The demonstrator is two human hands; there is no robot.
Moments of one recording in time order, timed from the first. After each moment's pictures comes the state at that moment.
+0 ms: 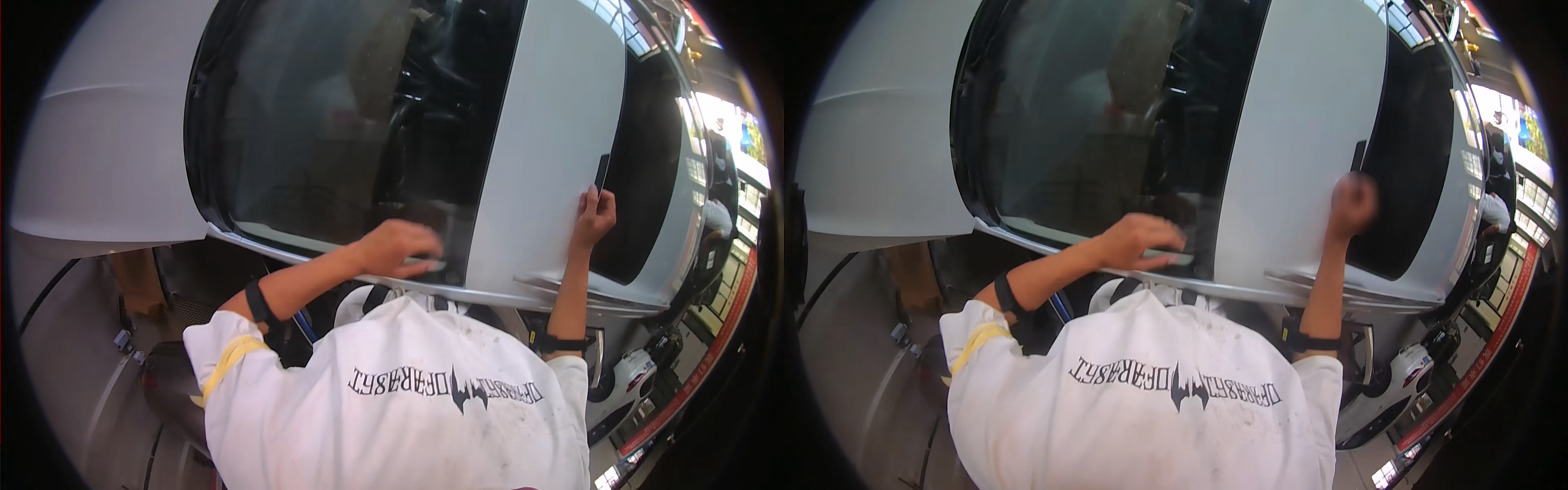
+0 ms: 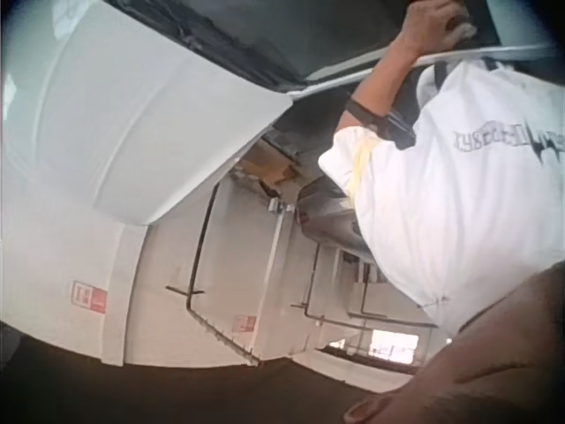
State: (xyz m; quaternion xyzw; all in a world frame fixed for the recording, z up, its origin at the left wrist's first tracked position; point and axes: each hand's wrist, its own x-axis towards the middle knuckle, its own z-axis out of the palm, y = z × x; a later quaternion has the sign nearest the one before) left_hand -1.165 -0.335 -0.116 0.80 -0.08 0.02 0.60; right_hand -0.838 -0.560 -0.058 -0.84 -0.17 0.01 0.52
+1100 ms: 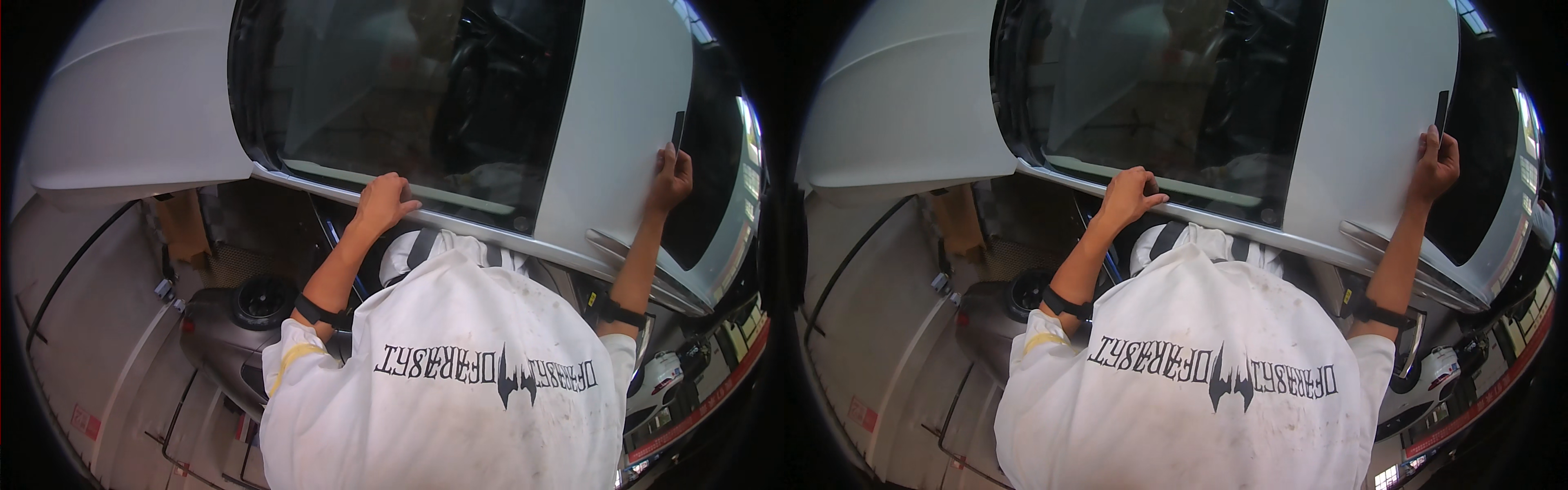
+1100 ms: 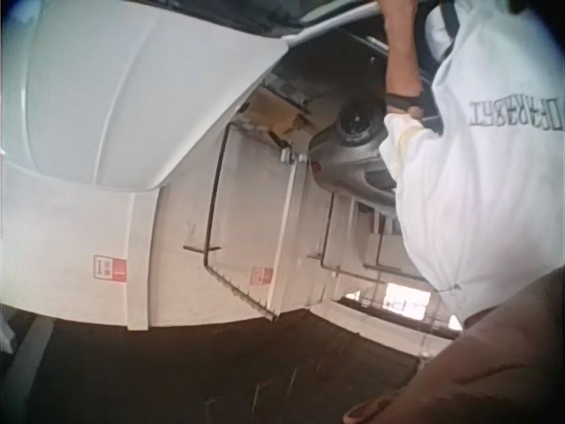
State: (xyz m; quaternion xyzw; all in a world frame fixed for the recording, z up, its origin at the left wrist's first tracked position) left_hand -1.290 -0.354 -0.153 0.80 0.37 -0.17 0.45; right_hand -0.826 -0.561 -0.074 -0.82 -0.18 0.00 0.54
